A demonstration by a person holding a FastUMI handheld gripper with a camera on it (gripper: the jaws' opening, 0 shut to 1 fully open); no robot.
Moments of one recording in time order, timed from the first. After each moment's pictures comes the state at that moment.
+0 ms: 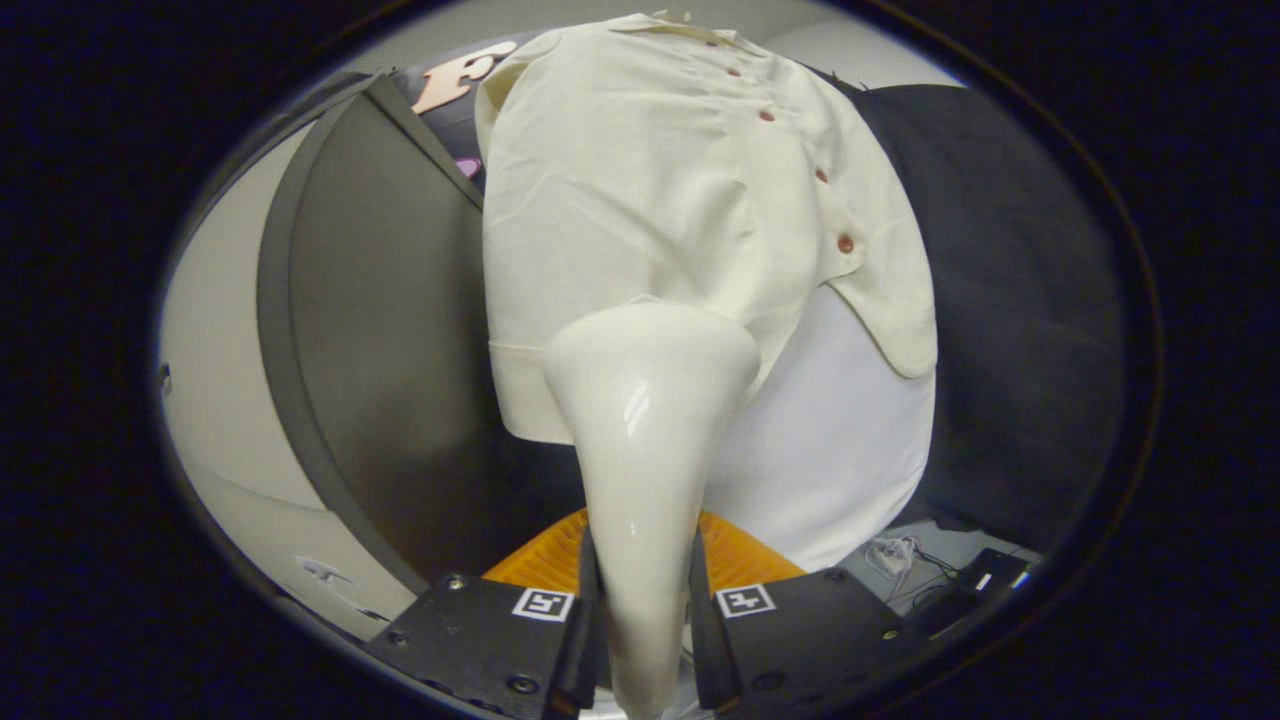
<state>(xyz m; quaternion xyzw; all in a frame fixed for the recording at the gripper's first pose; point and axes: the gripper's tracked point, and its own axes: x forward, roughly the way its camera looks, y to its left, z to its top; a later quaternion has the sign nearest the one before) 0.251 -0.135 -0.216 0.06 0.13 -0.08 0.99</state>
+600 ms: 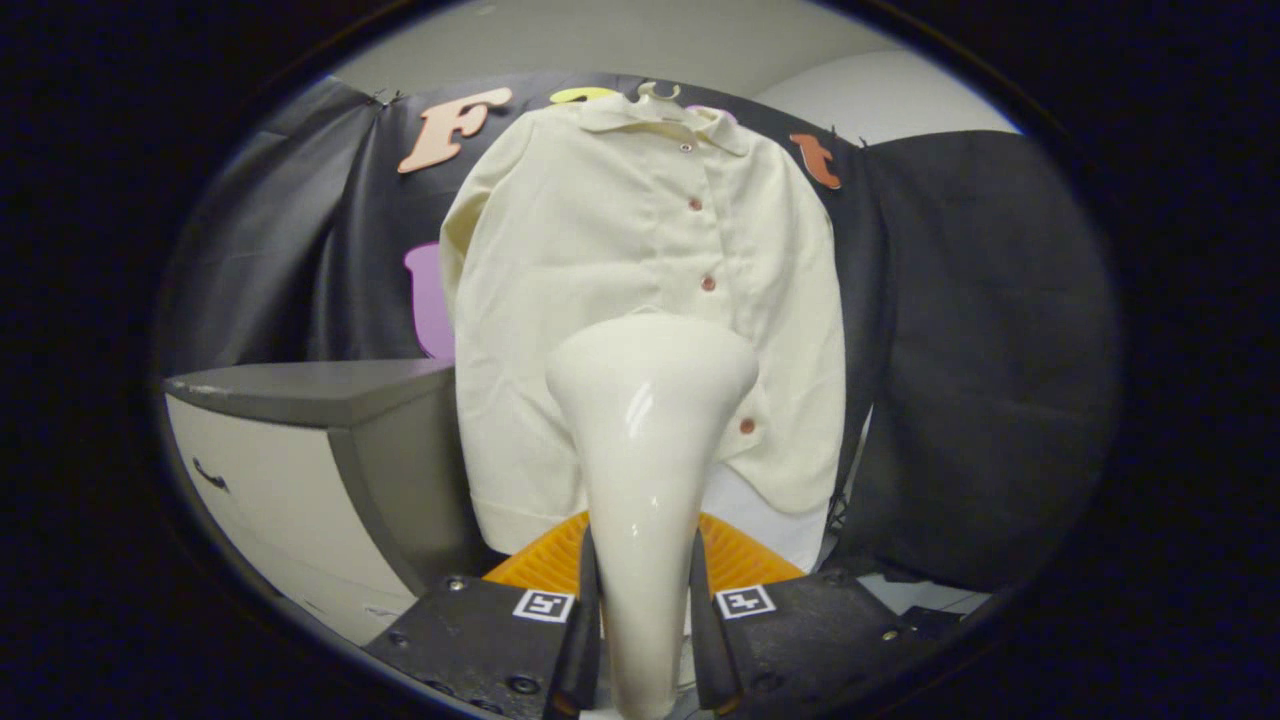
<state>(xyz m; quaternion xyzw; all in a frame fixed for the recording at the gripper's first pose) 0.219 -0.213 -0.039 0.02 0.05 -0.10 0.99</state>
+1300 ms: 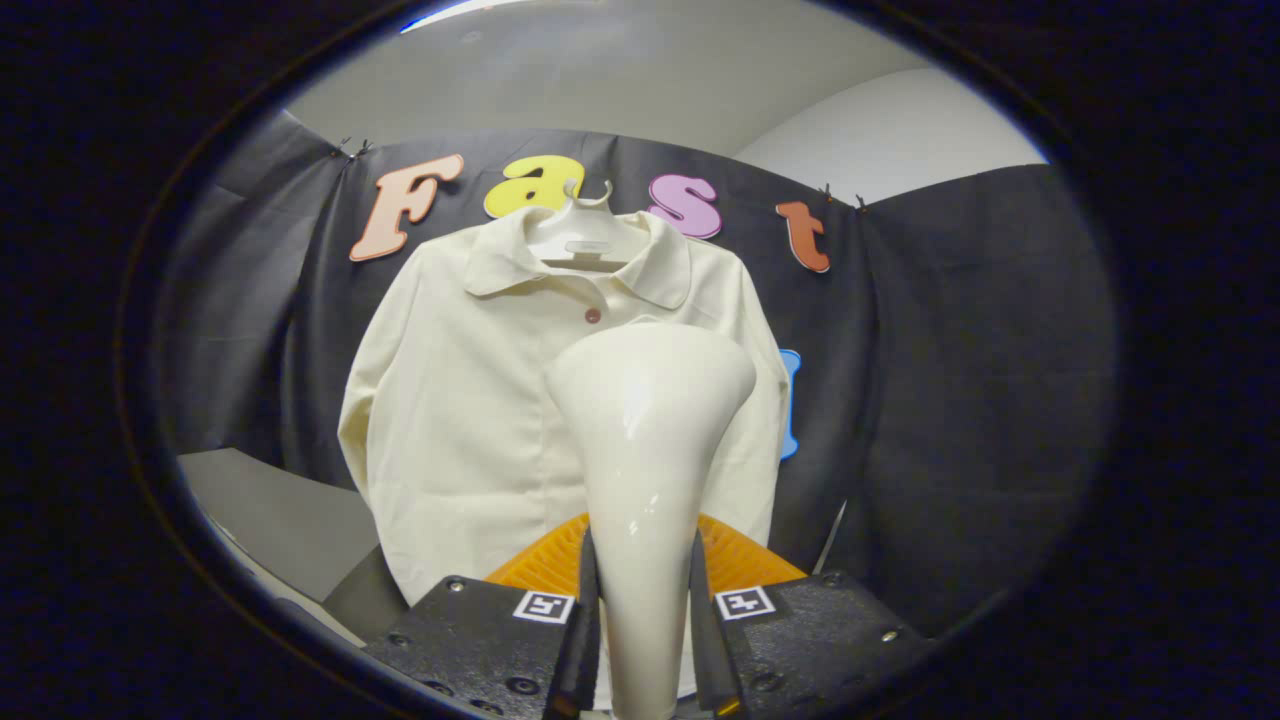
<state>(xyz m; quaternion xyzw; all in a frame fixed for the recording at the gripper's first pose) 0.281 -0.329 0.126 0.01 -0.02 -0.10 0.99</state>
